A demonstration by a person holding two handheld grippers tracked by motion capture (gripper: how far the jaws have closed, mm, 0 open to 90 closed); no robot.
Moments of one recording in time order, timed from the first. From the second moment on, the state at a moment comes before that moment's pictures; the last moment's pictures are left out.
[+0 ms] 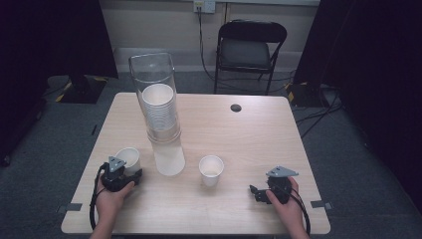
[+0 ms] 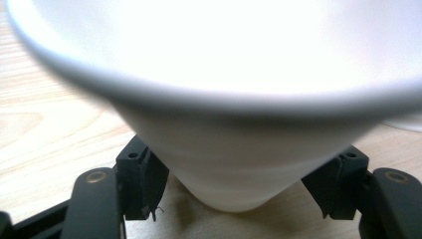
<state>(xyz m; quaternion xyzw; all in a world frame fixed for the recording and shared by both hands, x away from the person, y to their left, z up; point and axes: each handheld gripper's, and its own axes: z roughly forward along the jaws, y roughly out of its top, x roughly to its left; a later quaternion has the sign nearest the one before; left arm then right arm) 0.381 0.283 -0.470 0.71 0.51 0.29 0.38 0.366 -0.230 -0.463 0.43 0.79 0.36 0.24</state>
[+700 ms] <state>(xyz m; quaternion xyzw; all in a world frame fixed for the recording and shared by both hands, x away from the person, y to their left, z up) 0.348 0.302 -0.475 0.75 0.47 0.25 0.38 0.366 -0.230 -0.463 0.43 0.79 0.36 0.24</state>
